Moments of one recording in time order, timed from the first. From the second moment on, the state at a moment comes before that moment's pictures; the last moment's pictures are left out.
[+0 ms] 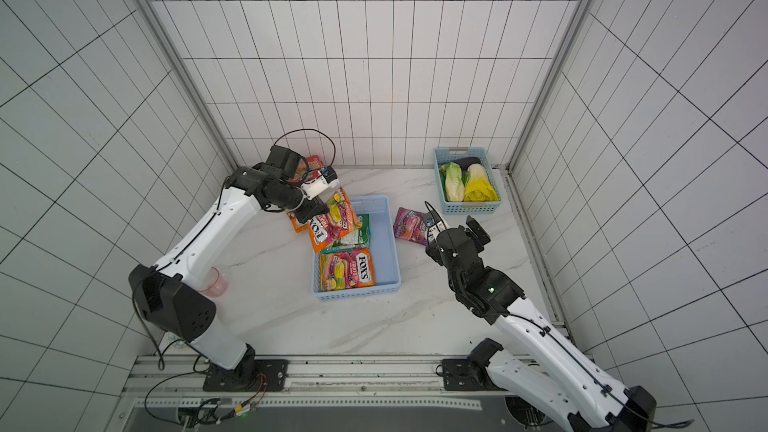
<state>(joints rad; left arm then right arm) -0.37 1.64 1.69 -1.10 0.34 0.55 0.76 0.84 0.82 -0.49 0.71 -0.41</state>
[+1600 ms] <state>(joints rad) -0.59 1.64 1.40 -0.94 0.17 0.59 0.75 0.84 0.82 -0.49 0.70 -0.41</state>
